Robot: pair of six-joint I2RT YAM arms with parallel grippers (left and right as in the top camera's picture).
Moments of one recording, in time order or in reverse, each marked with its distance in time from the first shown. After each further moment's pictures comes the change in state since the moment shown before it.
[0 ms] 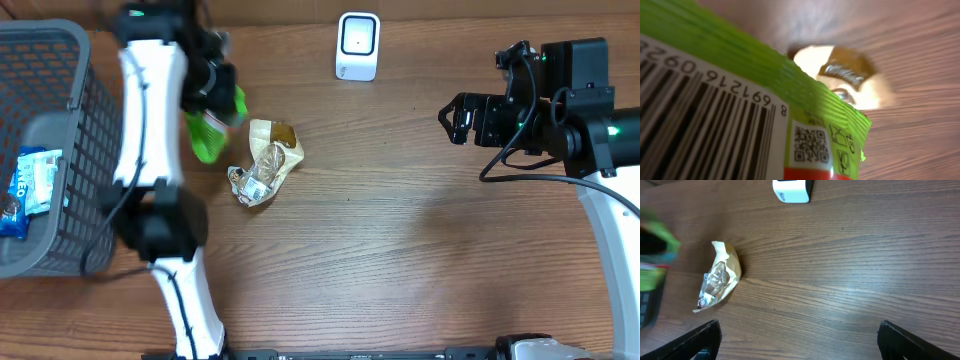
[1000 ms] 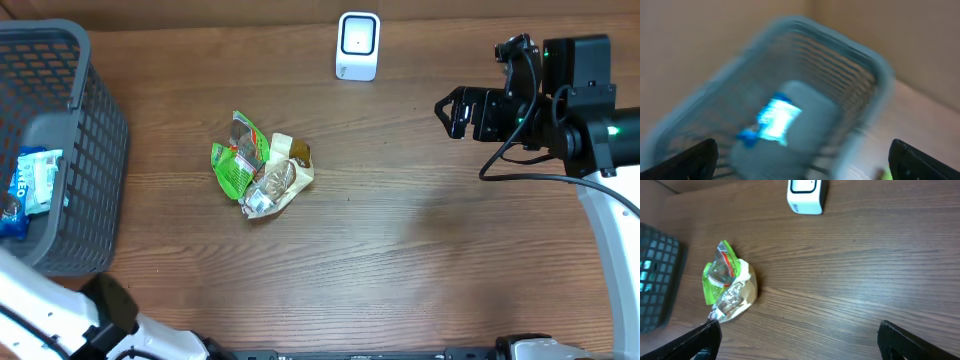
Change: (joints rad) left arm 0.782 -0.424 0.426 0.004 -0.034 -0.016; right arm 0.000 0.000 0.000 0.058 -0.052 0.000
